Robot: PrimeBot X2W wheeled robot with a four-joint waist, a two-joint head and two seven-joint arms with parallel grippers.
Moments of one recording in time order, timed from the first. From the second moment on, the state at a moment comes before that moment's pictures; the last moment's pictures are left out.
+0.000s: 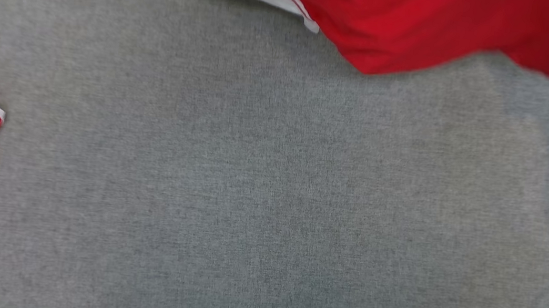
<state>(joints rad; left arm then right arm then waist) -1.69 0.66 -0.75 0.31 -0.50 -0.13 -0.06 -1.43 -0.91 0.71 0.40 0.97 0.13 0.07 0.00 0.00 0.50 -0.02</state>
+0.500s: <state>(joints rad) -2.05 0.49 -0.67 0.46 -0.26 0.00 -0.26 -1.86 -0.64 0.61 0.82 0.49 0.13 -0.26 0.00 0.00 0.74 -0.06</state>
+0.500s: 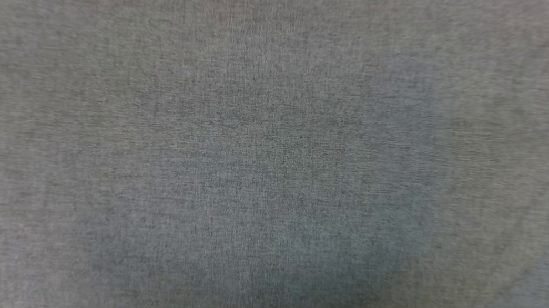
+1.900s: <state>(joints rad) 0.17 0.46 -0.40 -0.34 -0.46 -0.09 -0.23 -0.14 -0.62 0.26 0.25 0.72 0.13 -0.26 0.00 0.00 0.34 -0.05</state>
